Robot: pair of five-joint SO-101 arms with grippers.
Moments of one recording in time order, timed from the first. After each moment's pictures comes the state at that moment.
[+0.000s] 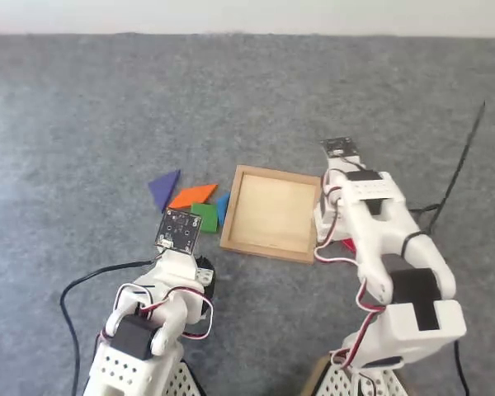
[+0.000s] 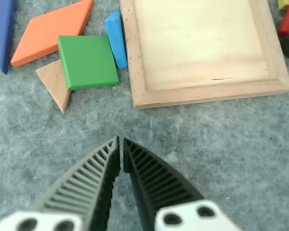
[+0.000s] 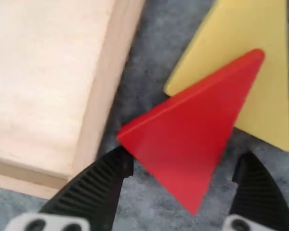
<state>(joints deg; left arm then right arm) 14.9 -102.9 96.9 72.0 11.8 -9.1 5.6 33.8 58.1 1.9</state>
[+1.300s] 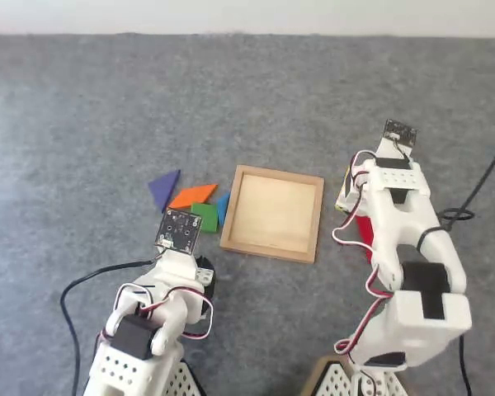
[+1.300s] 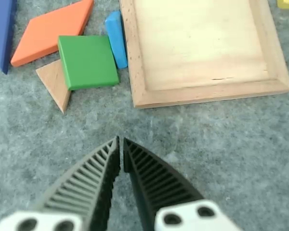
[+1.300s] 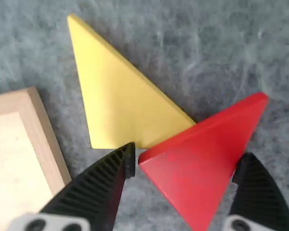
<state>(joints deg) 14.9 -102.9 96.9 72.0 11.8 -1.1 8.6 26.5 55.1 -20.4</state>
